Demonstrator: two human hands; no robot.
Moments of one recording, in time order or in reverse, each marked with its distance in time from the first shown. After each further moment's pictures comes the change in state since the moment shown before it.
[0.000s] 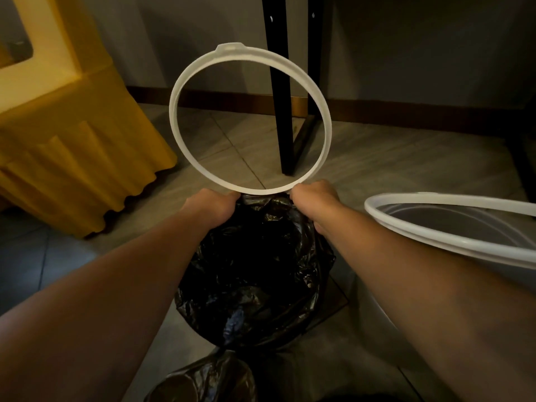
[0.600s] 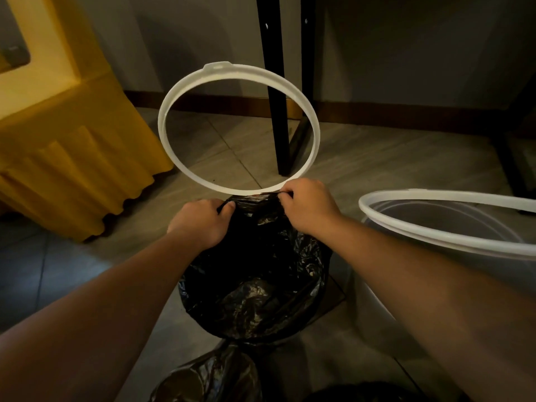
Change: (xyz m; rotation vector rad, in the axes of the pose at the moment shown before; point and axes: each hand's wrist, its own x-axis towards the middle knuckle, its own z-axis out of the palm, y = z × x) left_hand -0.035 -0.028 -0.009 0.276 0.076 0.423; right_hand -0.030 0.011 -0.006 -0.562 0.068 -0.706
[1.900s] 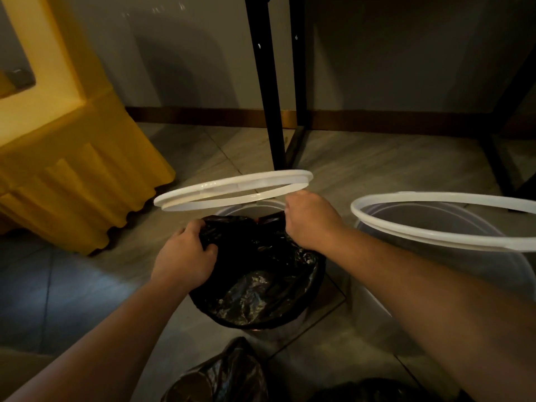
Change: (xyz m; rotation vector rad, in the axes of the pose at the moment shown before) left_hand -0.063 -0.019 -0.008 -0.065 0.061 -0.096; right_hand -0.024 -0.007 -0.017 -0.287 -0.101 -0.058
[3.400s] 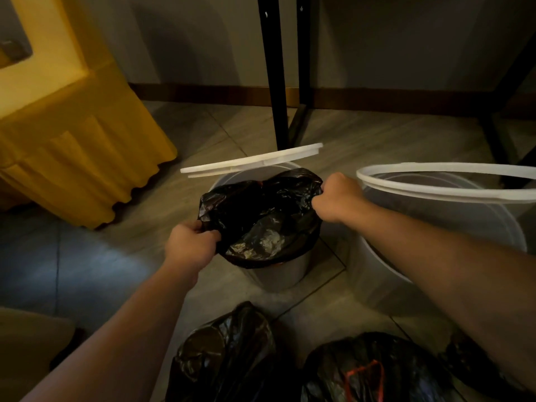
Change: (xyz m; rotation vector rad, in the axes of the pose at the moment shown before) left_hand -0.029 -0.029 0.027 -0.796 -0.057 -0.420; right_hand -0.040 -0.002 -0.021 0.151 -0.111 0.468
